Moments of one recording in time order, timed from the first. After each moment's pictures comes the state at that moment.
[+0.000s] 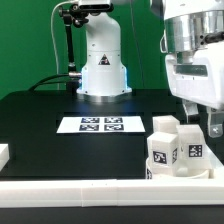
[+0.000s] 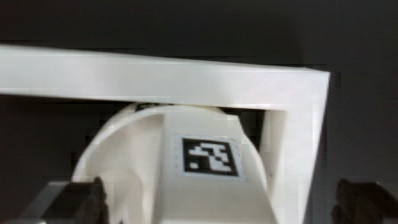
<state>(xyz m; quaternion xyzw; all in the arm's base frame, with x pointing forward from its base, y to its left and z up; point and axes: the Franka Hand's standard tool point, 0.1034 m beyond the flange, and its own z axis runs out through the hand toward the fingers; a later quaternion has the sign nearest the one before) 0.632 0.117 0.094 -0.74 0.67 -0.02 0.09</state>
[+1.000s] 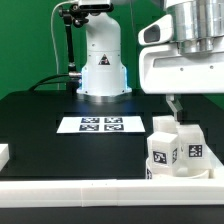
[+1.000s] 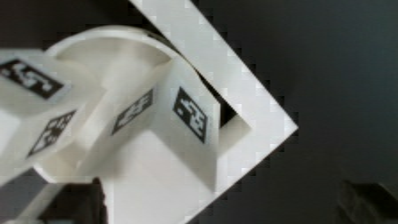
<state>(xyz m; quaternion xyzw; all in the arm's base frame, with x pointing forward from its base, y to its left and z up) 0.642 0.114 0.106 -0.94 0.32 -0.05 0.06</state>
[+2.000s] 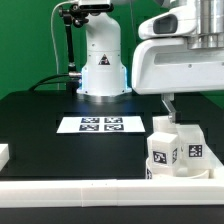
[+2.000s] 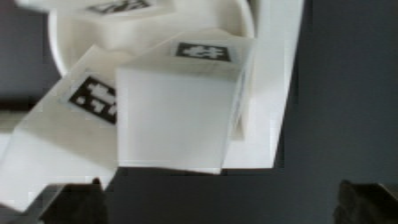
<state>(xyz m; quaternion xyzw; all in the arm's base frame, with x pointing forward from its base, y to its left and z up) 0.646 0.109 0.108 -1.00 -0.03 -0.07 0.01</state>
